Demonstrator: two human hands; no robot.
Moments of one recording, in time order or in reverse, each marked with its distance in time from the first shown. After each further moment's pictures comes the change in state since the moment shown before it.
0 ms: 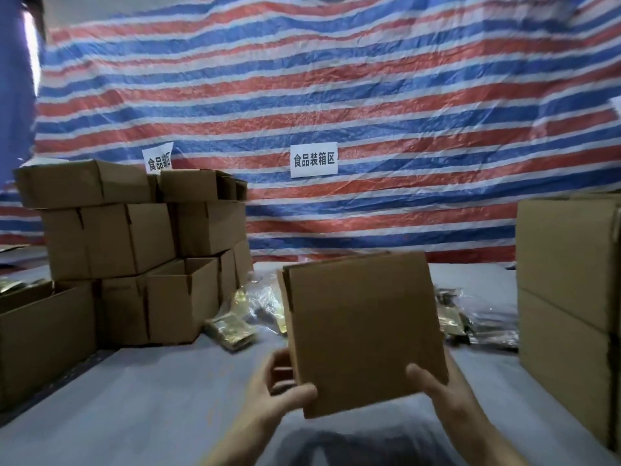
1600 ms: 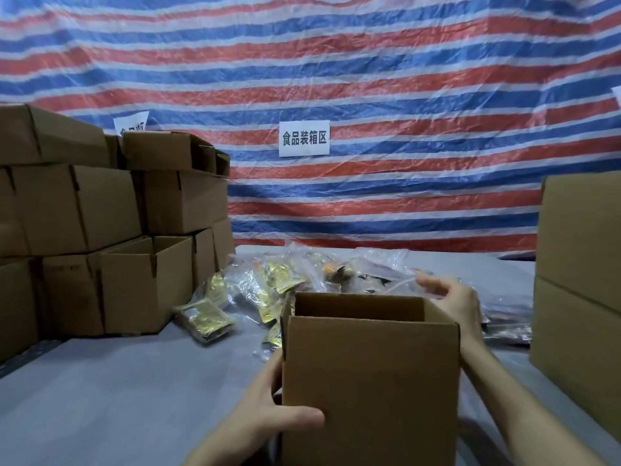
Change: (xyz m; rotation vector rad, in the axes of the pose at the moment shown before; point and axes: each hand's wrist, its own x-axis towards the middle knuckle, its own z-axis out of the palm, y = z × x) left_hand 0.046 -0.041 0.001 -0.086 -0.397 -0.072; right_hand 0.127 0.028 -0.033 -0.574 0.499 -0.048
